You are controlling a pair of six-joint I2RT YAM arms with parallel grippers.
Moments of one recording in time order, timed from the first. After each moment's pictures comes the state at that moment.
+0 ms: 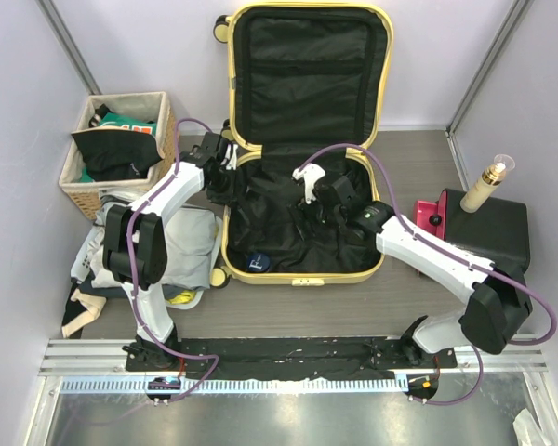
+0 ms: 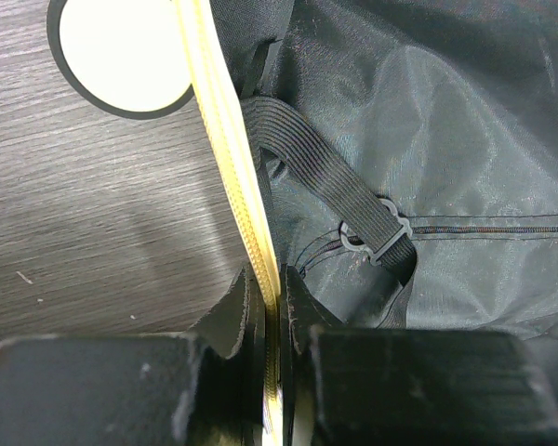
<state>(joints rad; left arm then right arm) -0.32 1.88 1.53 -0.75 0.10 -0.18 0.72 1.41 1.12 -0.41 0.05 0.06</state>
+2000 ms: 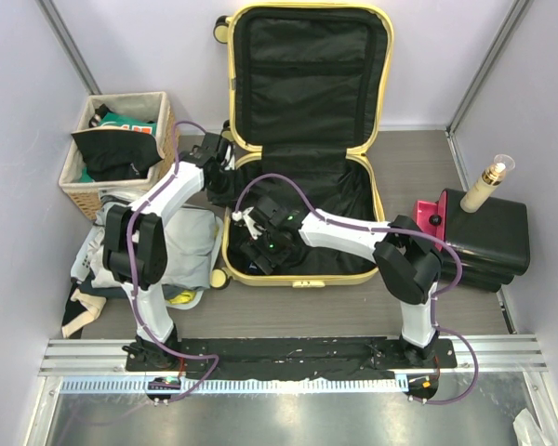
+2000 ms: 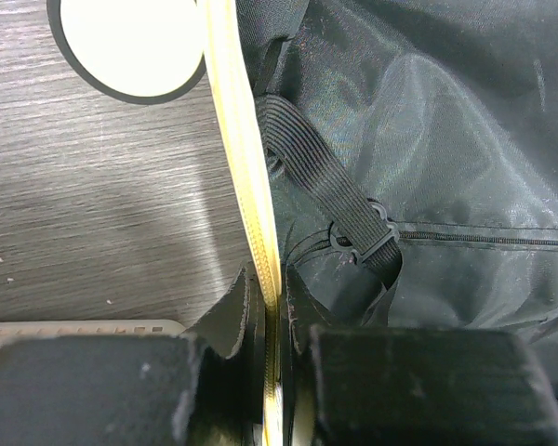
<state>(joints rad) -0.32 1.88 1.54 -0.78 0.10 -0.28 0.93 1.92 1.41 -0.61 -0.15 0.08</state>
